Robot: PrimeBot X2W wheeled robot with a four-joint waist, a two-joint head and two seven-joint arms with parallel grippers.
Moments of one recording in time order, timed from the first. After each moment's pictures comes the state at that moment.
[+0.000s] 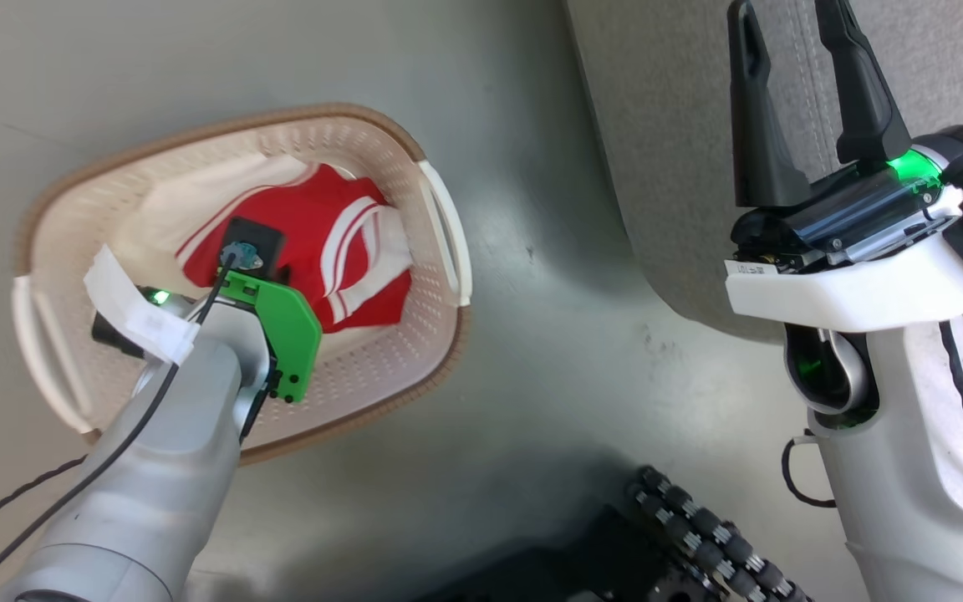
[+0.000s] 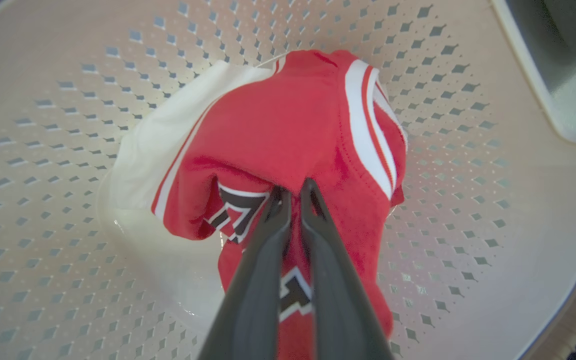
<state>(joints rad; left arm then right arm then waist) -0.81 0.08 -0.71 1.03 -0.40 -0.05 0.02 -0.40 -0.05 0.23 -0.17 0.27 0.08 -0.26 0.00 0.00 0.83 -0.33</state>
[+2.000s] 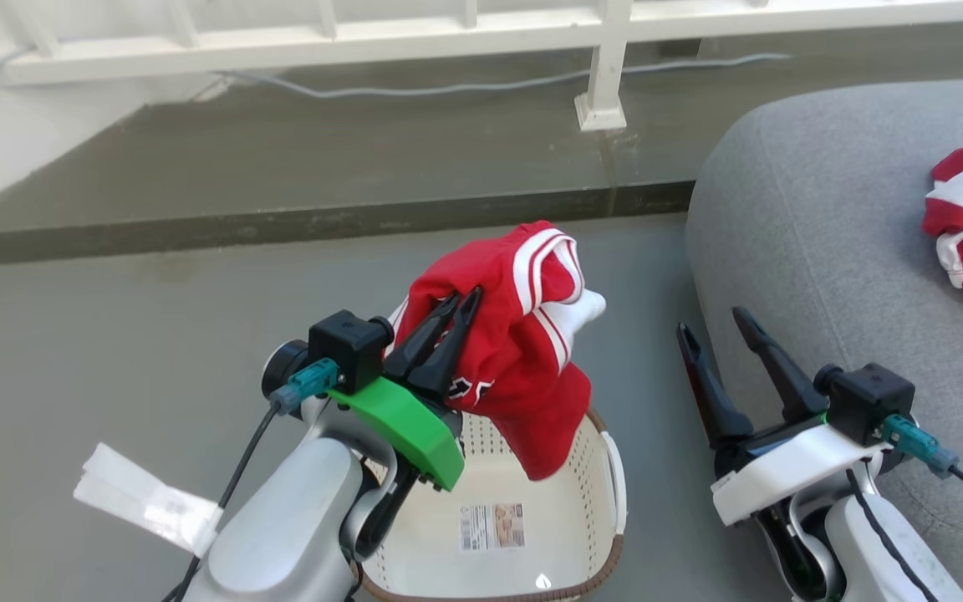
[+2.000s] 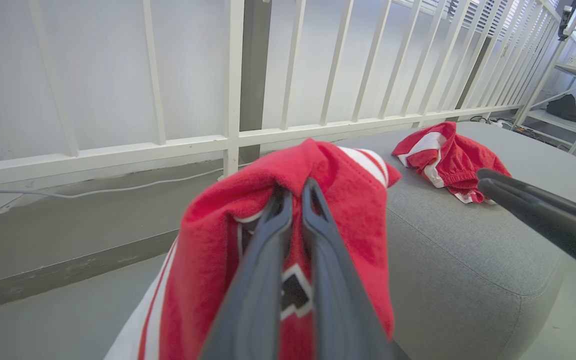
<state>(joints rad) -0.46 0.05 -0.70 0.39 -0.59 -0.12 -0.25 -0.05 -0.12 0.27 0.12 0.30 0.10 -0.21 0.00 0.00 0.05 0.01</state>
